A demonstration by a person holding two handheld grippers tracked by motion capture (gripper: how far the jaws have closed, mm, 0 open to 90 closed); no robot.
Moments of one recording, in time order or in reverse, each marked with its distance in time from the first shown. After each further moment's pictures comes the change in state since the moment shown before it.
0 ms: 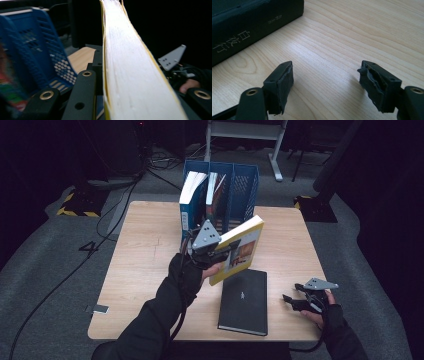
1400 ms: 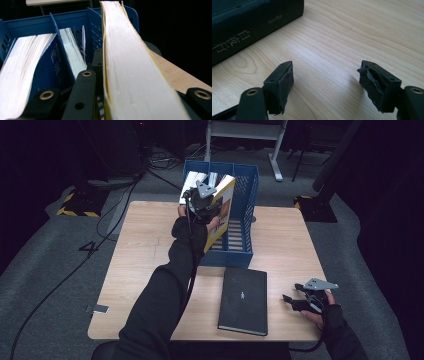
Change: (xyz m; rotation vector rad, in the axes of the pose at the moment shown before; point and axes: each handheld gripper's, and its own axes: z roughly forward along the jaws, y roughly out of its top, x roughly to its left) left arm 0.082 0.033 0.066 0.097 0.390 -0.161; right arm 0.001 0.000 0.000 -0.002 -0.006 -0.005
